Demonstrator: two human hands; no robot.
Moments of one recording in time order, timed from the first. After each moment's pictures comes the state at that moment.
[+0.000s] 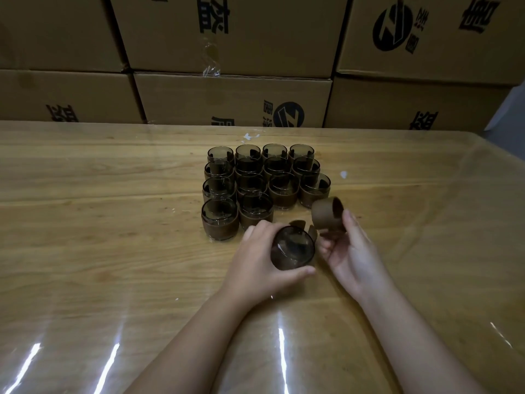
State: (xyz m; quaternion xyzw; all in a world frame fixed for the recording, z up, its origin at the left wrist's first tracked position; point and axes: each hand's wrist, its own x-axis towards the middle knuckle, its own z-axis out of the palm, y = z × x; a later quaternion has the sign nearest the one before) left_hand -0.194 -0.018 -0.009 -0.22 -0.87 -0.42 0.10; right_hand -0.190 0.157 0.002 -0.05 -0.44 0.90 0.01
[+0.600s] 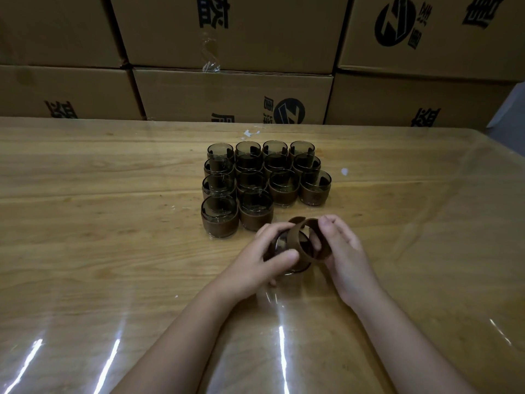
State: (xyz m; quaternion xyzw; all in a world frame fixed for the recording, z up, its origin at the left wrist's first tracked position) left_hand -0.190 -0.028 0.003 -0.24 -0.74 -0.61 -0.13; right_hand -0.171 0.138 0.011 -0.01 -0.63 0.77 0.04
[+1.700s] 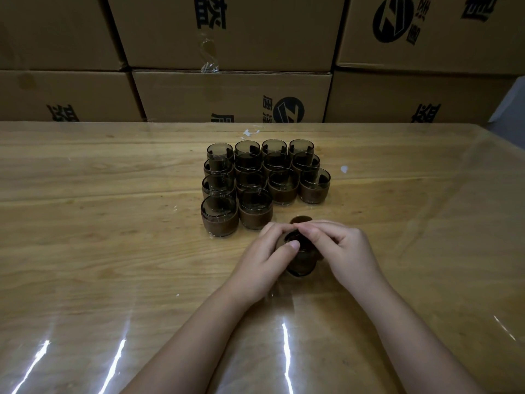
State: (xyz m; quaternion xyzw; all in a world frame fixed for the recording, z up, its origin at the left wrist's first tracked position) left_hand -0.184 -0.016 0.002 -0.22 -0.79 -0.57 -0.05; right_hand -0.166 0.144 0.021 0.13 -0.80 0.56 0.16
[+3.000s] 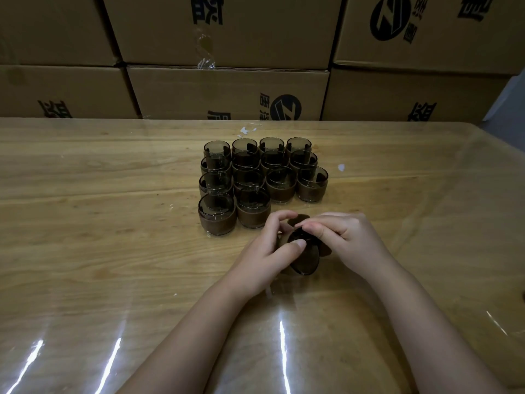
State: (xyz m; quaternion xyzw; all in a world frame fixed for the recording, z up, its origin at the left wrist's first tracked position) left_hand -0.193 -0.015 0.001 -0.21 -0.78 -0.58 -0.09; right_hand -0.188 0.172 0.024 0.23 -0.87 0.41 0.16
